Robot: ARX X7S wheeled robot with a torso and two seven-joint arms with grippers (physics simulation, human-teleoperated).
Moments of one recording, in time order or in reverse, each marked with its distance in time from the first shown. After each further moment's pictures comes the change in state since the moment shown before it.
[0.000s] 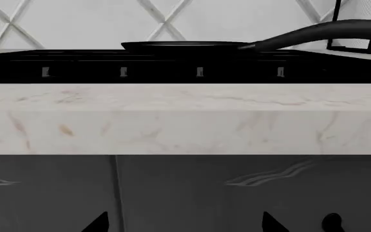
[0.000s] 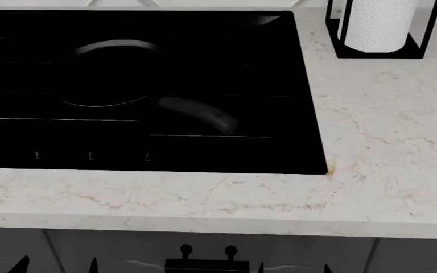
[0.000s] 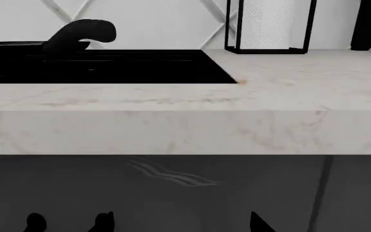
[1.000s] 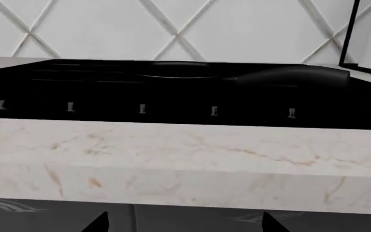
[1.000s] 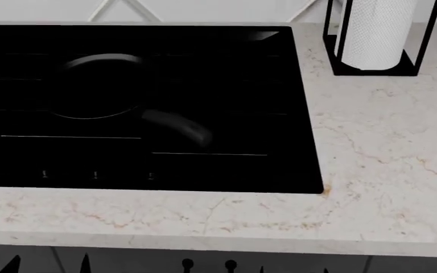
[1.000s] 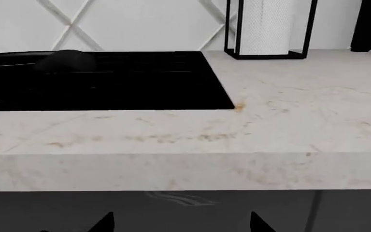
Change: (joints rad) left arm -0.005 -0.083 0.082 0.021 -0.100 -0.020 -0.124; right arm 0.002 0.084 -0.094 -0.008 0.096 0.038 0.094
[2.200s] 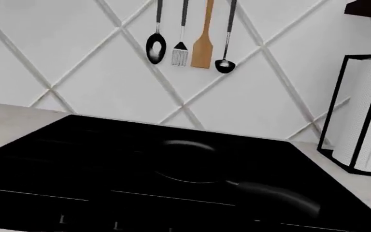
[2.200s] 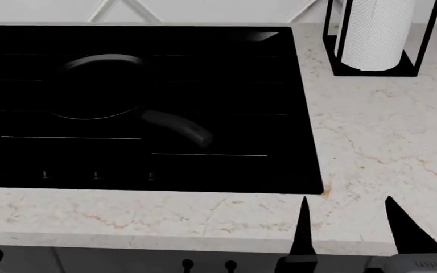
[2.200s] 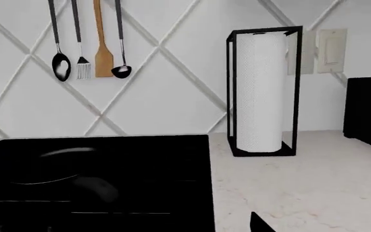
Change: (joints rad) left arm -0.140 -0.347 -0.363 0.836 -0.776 -0.852 -0.297; right arm 0.037 0.298 0.220 -0.823 0.497 0.641 0.140
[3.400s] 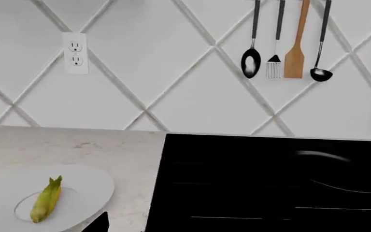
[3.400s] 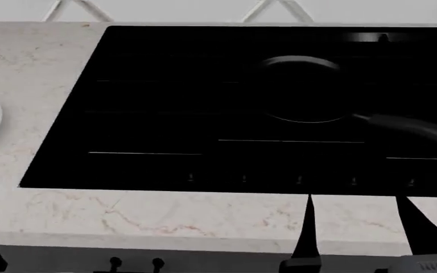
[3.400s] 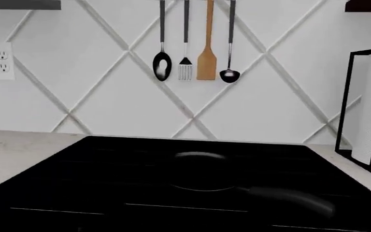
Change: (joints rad) left arm -0.012 -0.061 0.027 0.086 -0.047 -0.046 -0.063; right arm 0.011 0.078 0.024 -0.089 0.058 0.077 0.066
